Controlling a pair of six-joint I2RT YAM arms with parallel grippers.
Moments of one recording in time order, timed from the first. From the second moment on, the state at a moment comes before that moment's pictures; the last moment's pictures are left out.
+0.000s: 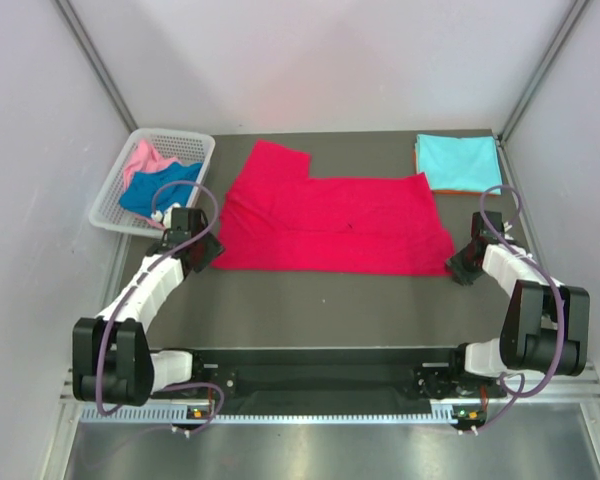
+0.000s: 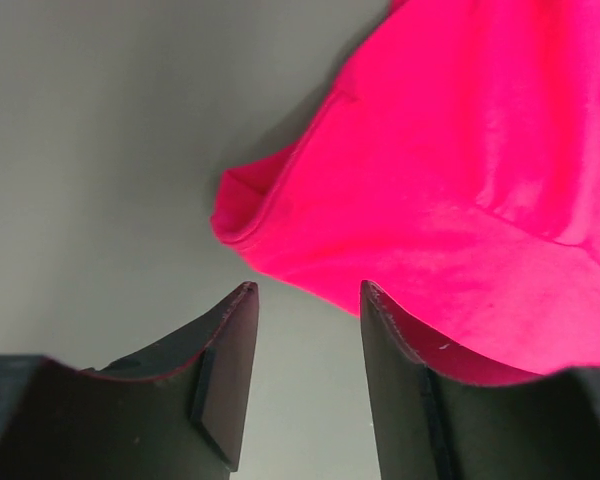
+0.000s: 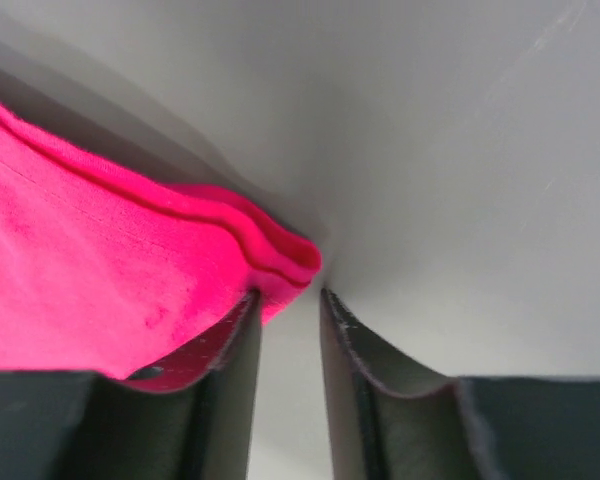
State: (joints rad) left arm -0.08 1.24 0.76 -0.40 -0.12 -0.74; right arm -0.16 1.38 0.69 -0.48 0.10 0.83
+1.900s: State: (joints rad) left arm -0.07 1.55 0.82 -0.37 -0.19 -0.72; right arm -0.17 1.36 0.67 -0.43 0.12 0.76
